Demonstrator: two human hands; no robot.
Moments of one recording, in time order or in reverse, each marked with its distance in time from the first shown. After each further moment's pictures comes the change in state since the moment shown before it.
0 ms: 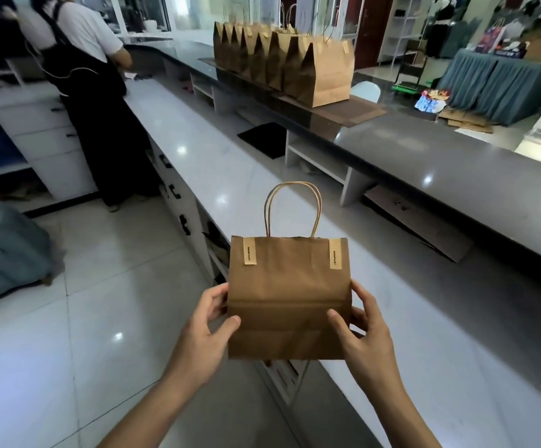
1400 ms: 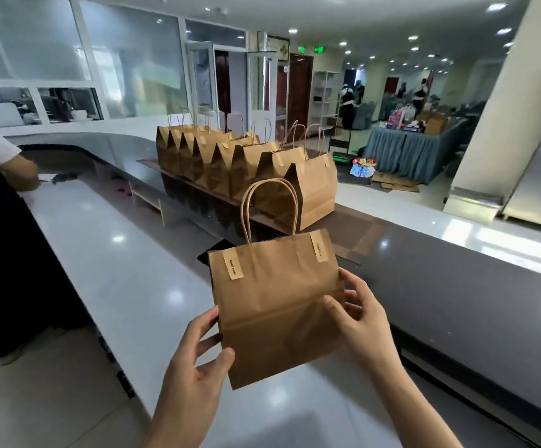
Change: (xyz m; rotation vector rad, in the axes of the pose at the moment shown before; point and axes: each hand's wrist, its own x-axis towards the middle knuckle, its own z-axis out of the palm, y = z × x) left_hand 0.474 0.105 -0.048 -0.036 -0.060 0.214; right_hand 0.450 -0.176 0.123 -0.043 0.238 -0.186
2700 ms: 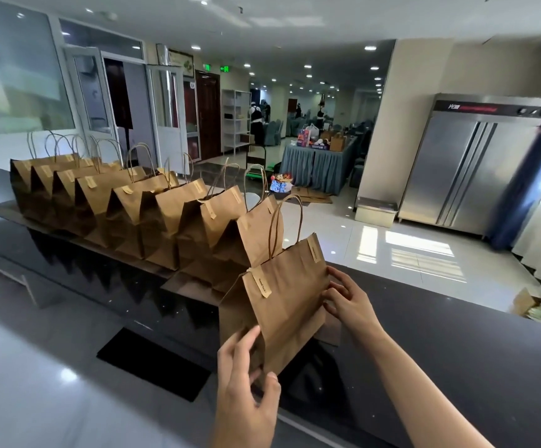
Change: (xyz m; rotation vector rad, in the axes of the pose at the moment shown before) left_hand 0.219 -0.011 0.154 -0.089 -0.185 0.313; right_hand 0.265 0.044 -0.021 0.087 0.221 0.185
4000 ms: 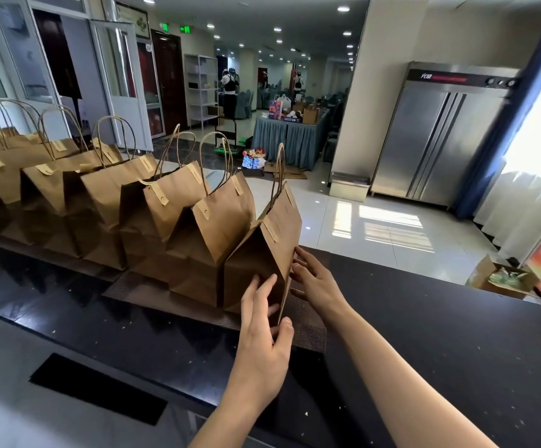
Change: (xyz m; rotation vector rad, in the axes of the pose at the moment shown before) left_hand 0.100 -0.041 0.086 -0.090 -0.300 -0.014; right_hand 0.082 0.028 0.023 0.038 -0.056 0.091
